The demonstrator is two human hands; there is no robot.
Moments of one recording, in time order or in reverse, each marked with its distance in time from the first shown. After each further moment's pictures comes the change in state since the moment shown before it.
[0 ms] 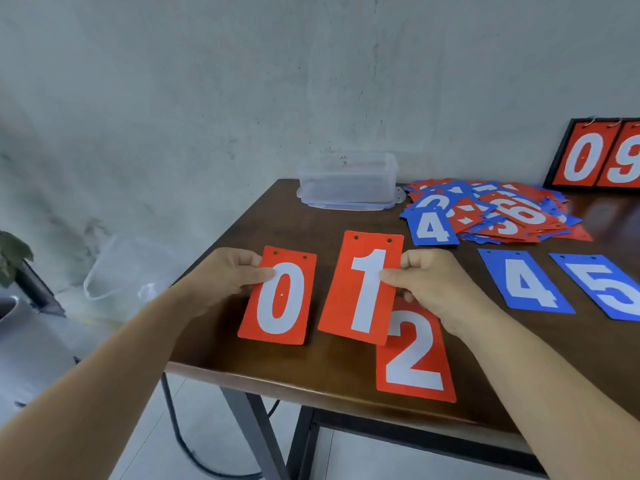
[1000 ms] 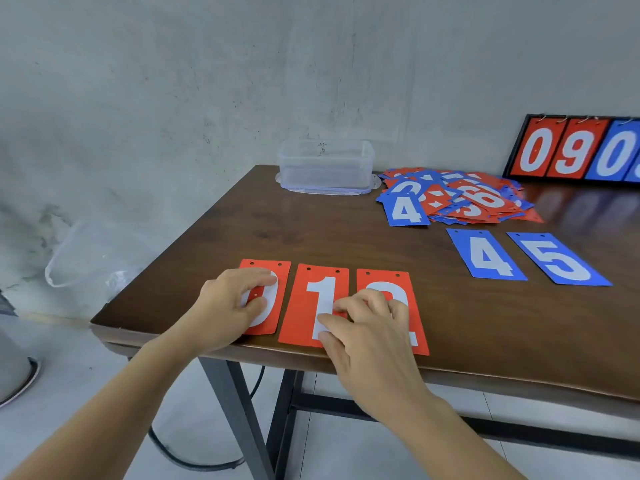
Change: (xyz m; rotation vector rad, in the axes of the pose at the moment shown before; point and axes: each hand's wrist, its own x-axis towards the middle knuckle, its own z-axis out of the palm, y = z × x) left_hand -0.056 -0.031 0.041 0.428 0.027 0.279; right_hand -0.072 0.071 0.085 -0.837 0.412 -0.701
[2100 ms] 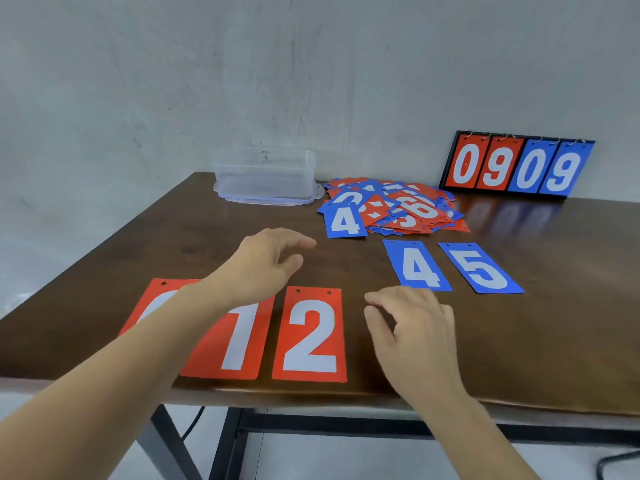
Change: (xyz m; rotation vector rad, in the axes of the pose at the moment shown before) left_hand 0.085 0.125 0.033 -0.059 -0.044 0.273; right_hand -0.006 0.106 -0.054 -0.026 0.081 0.378
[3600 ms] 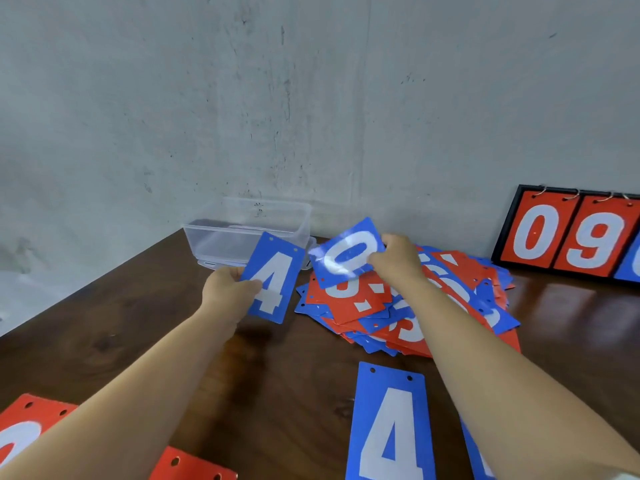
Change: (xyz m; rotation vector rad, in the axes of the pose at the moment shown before) left_hand 0.202 -0.030 0.043 -0.484 0.604 -0.867; right_hand 0.358 0.121 0.133 0.472 -0.332 0.122
